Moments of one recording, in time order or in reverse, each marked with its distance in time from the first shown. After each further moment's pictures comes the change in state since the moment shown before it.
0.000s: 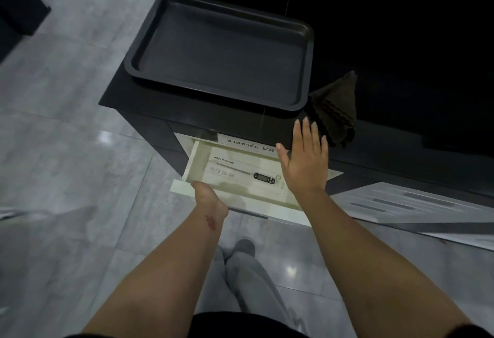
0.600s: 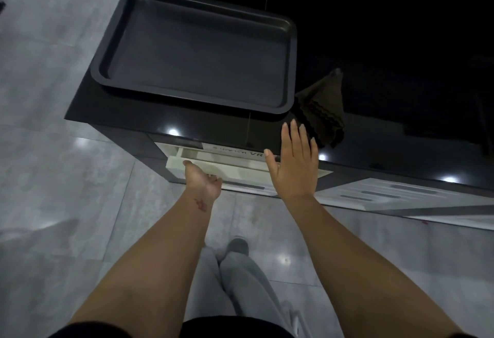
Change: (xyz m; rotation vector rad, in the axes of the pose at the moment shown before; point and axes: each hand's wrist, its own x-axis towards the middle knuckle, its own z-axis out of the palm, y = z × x) left_hand 0.005 0.027 0.052 -0.032 -0.169 -0.038; right_hand 0.001 -0.004 0.004 -0.049 0.047 0.032
